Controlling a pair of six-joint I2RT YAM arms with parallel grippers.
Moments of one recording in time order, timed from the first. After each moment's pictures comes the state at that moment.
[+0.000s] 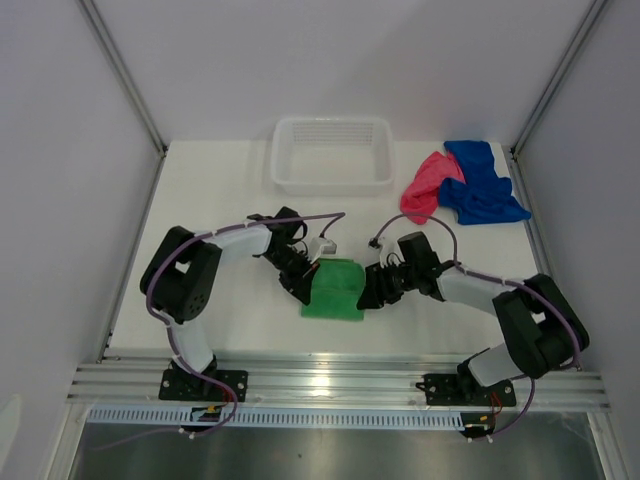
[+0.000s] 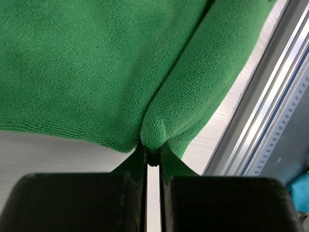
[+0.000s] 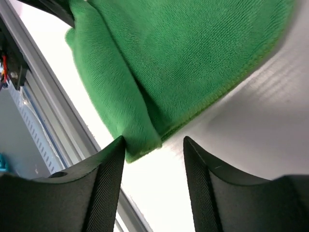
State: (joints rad) left arm -0.52 1.82 1.09 -0.72 0.68 0.41; right arm 0.50 1.50 0.61 -0.03 -0.68 0.19
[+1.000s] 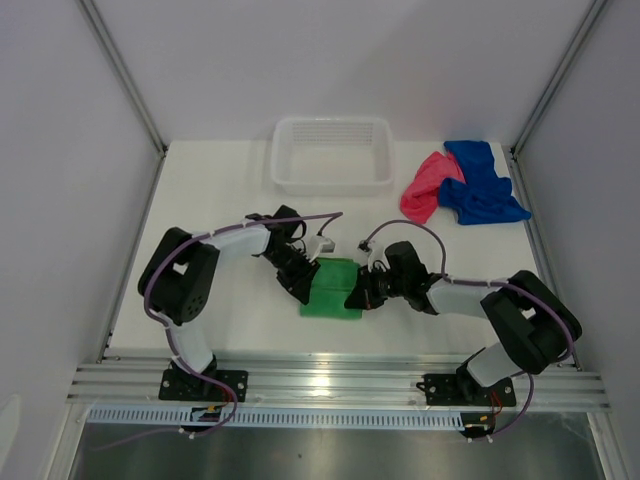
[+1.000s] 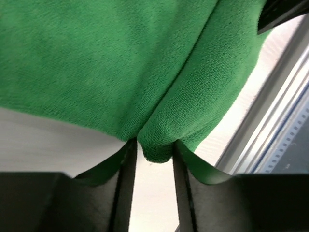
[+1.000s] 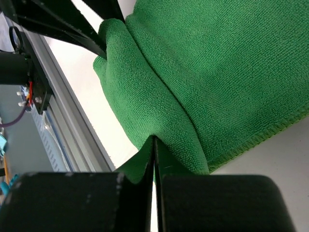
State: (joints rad) left arm -0.52 1.82 1.10 -0.72 0.63 0.37; right arm 0.64 1.51 0.53 0.28 -0.59 0.42
